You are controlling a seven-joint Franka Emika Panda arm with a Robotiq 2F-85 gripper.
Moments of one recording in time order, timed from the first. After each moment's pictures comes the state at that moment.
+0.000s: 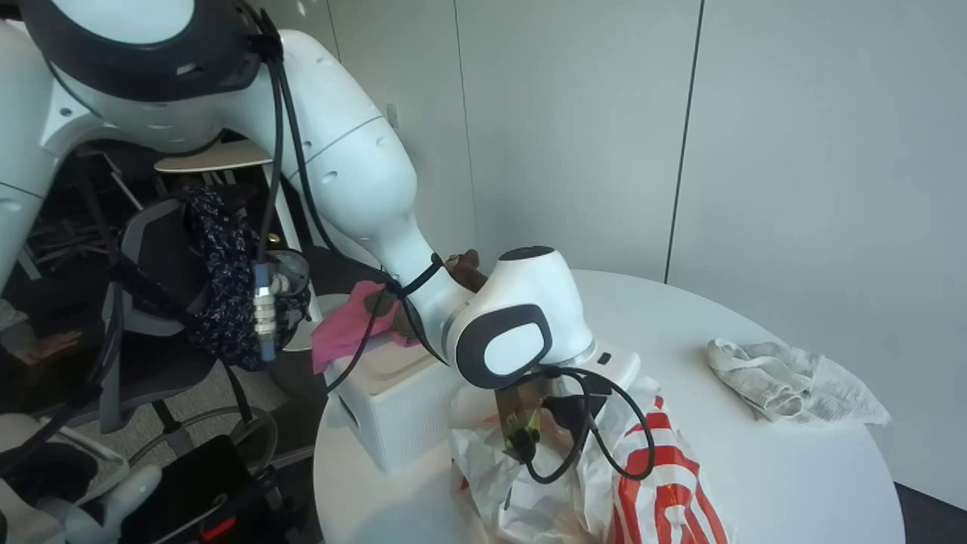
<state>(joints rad) 0.39 0.69 -0.63 -2.18 0.17 2.86 0.35</state>
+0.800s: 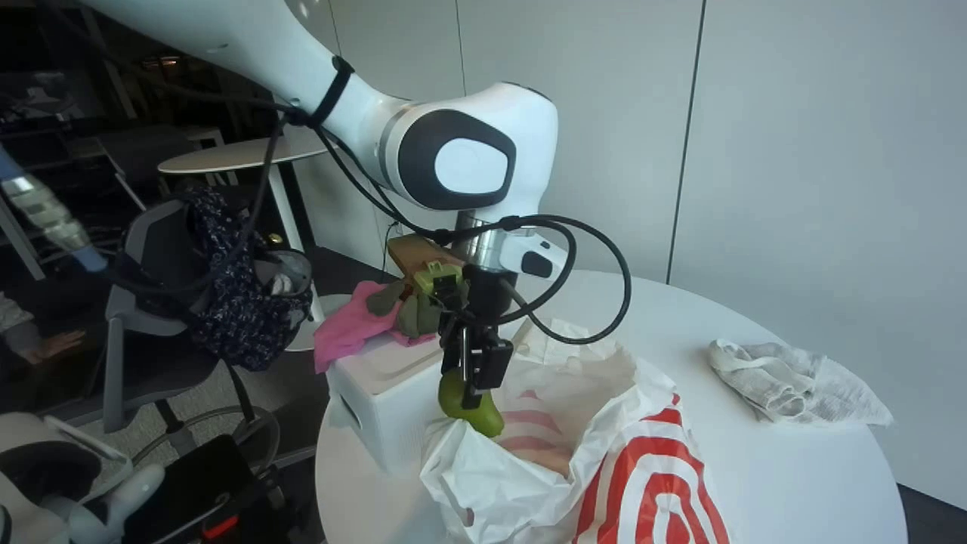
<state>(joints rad) 0.39 0.05 -0.56 -2.28 0.03 2.01 0.09</state>
